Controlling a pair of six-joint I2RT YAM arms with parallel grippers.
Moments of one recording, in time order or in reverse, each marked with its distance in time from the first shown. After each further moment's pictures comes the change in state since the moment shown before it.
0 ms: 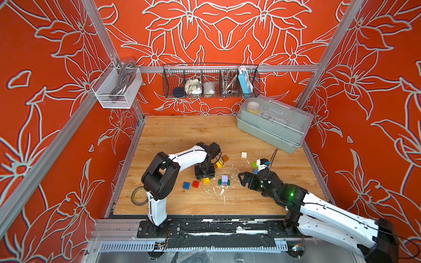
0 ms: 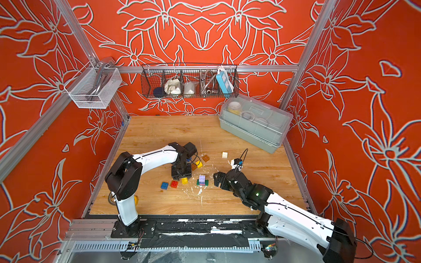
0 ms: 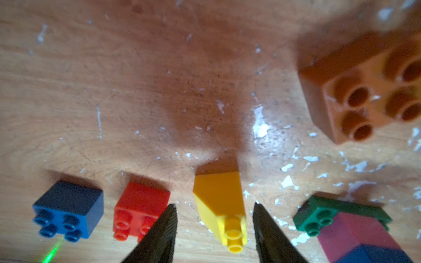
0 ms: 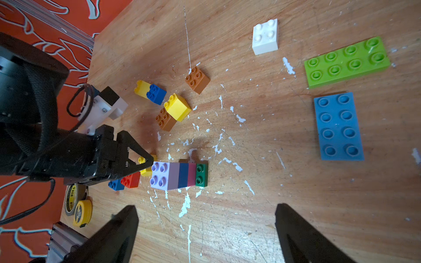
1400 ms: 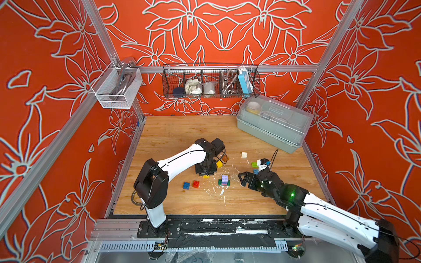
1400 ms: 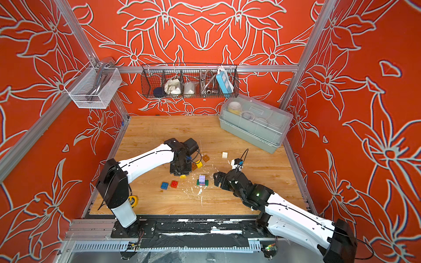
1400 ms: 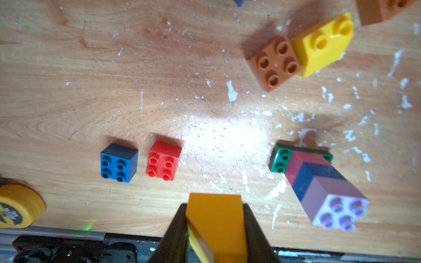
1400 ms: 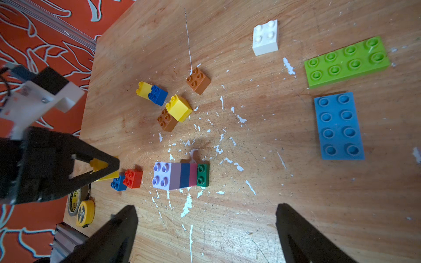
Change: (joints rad) left arm -0.087 -0.138 0.155 -0.194 -0.099 0.016; right arm 0.000 -0.013 0.000 -0.003 0.000 0.010
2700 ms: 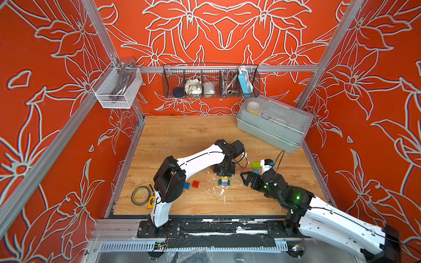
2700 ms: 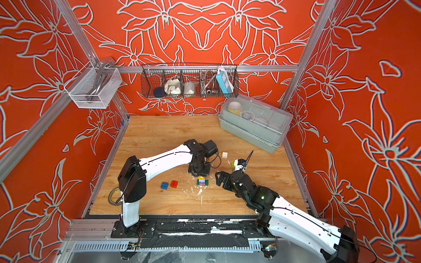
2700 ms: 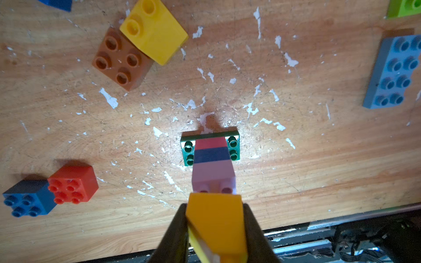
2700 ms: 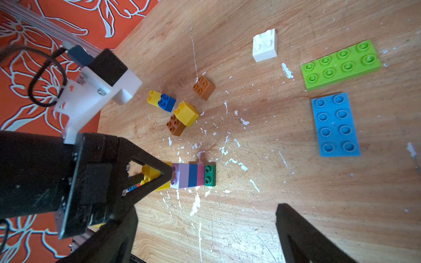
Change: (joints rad) left arm -0.147 0.225 0.237 0.037 0.076 0.067; right arm 0.000 -0.079 -0.008 -0.027 0.007 0.033
